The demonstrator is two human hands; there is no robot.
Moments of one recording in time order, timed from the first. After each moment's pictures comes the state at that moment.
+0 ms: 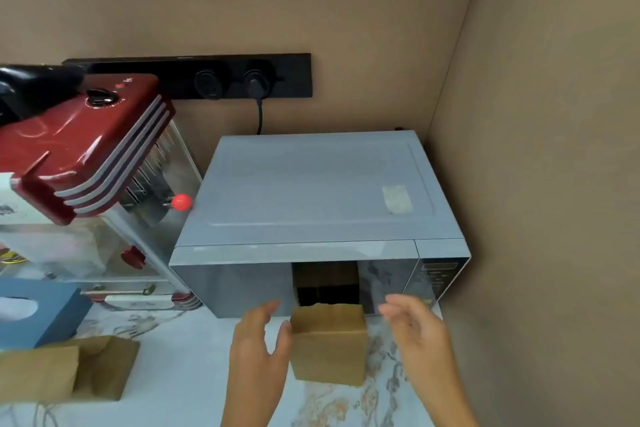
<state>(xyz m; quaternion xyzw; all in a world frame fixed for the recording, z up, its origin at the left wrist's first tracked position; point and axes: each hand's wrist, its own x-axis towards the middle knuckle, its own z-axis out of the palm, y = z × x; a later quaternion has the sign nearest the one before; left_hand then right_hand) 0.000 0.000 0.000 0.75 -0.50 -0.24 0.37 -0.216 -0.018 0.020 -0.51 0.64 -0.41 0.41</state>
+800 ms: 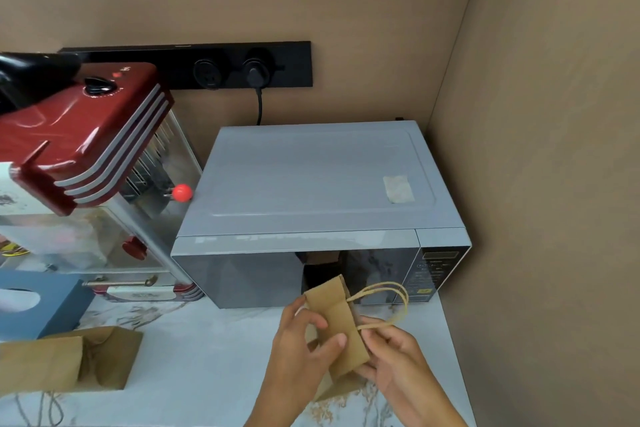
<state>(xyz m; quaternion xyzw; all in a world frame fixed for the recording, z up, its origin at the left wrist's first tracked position) -0.030 0.005 -0.006 0.67 -0.50 -0.43 0.35 -0.200 0.002 -0.014 -0.19 0.44 -0.43 0.77</state>
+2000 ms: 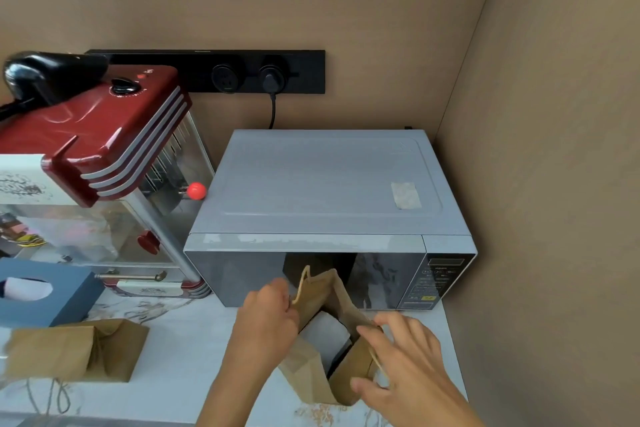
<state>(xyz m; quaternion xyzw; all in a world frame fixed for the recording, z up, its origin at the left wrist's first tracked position) 0.006 -0.019 0.054 0.77 -0.54 -0.28 0.20 -0.199 0.012 0.056 -0.78 0.57 0.04 0.24</state>
